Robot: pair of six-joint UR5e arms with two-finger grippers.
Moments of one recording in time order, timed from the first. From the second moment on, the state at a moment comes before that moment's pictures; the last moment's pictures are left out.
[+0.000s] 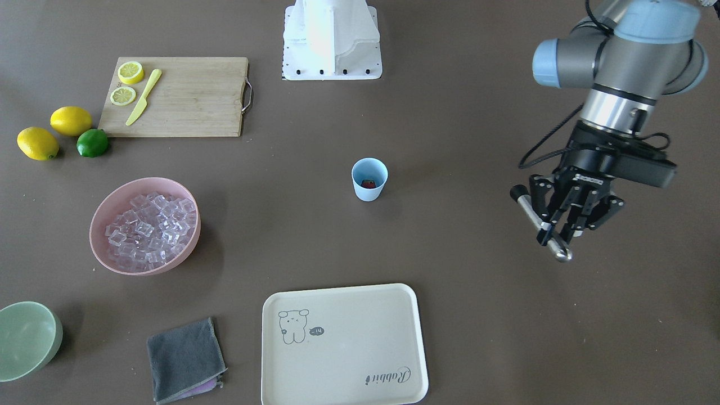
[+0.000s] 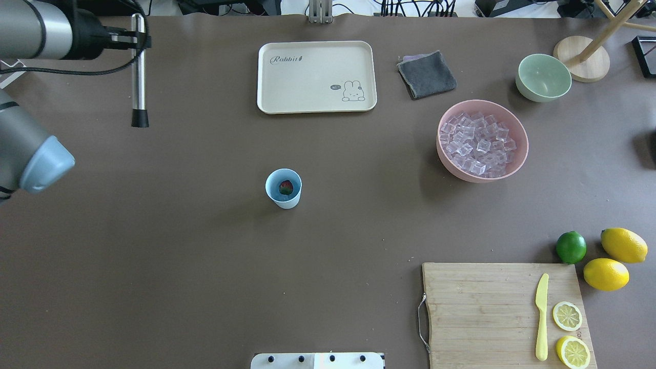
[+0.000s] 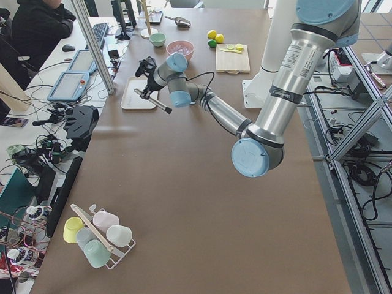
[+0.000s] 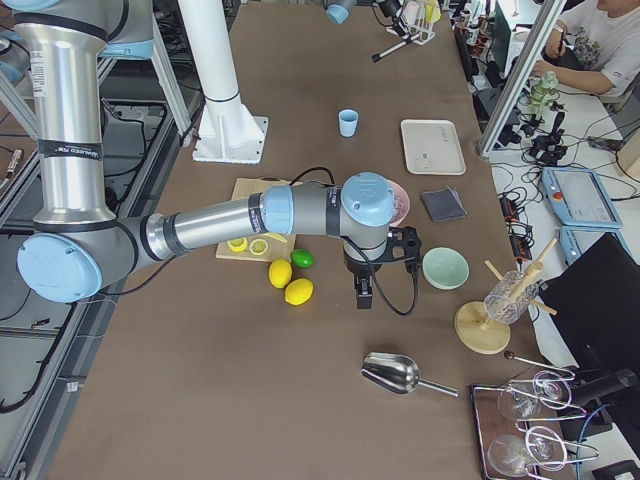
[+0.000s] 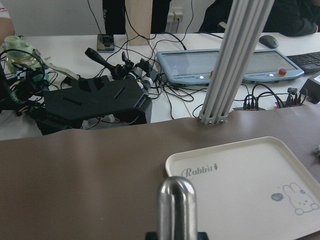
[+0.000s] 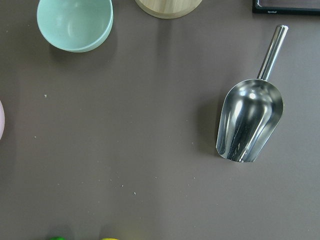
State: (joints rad) left arm -1.07 -1.91 -1.71 -2.22 -1.90 -0.83; right arm 1.64 -1.58 1.85 -1.82 2.41 -0.08
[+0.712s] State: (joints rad) left arm -1.24 -1.57 -1.59 -2.19 -2.11 -0.56; right arm 1.66 -1.59 1.85 -1.81 2.43 -0.09
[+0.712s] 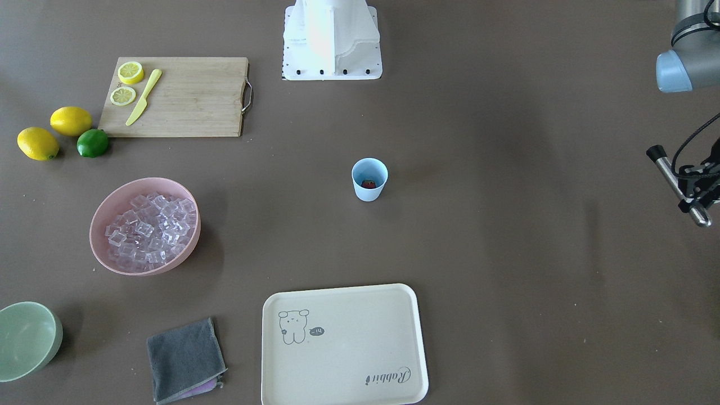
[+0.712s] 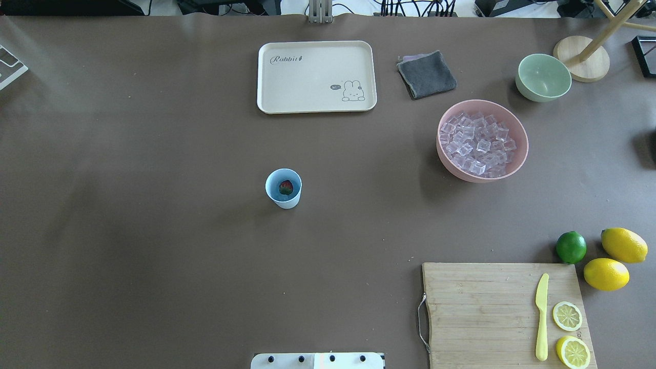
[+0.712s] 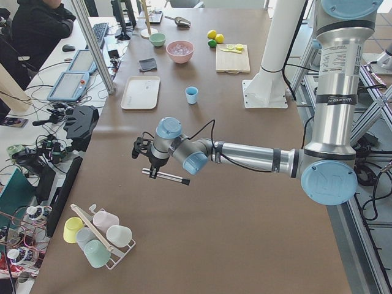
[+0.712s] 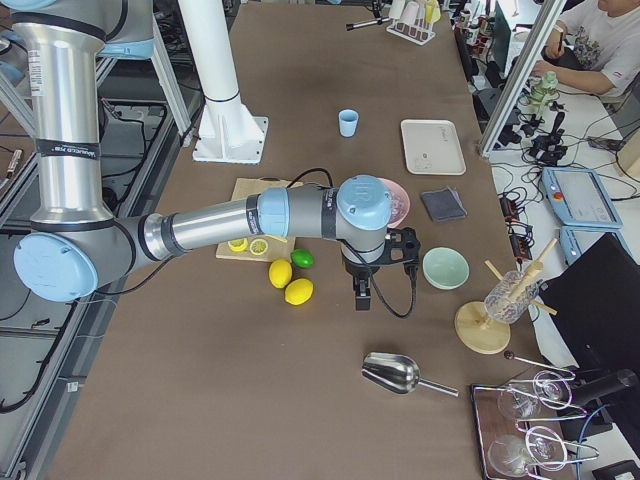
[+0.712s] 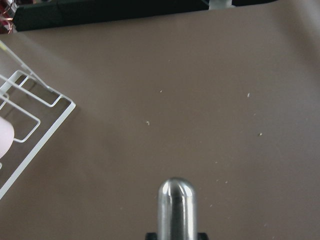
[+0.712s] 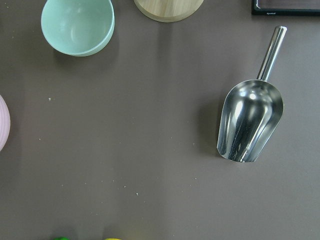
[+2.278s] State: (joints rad) left arm -1.20 -1.76 -1.40 -2.16 -2.15 -0.57; right arm 1.70 -1.56 1.85 -1.81 2.33 -0.09
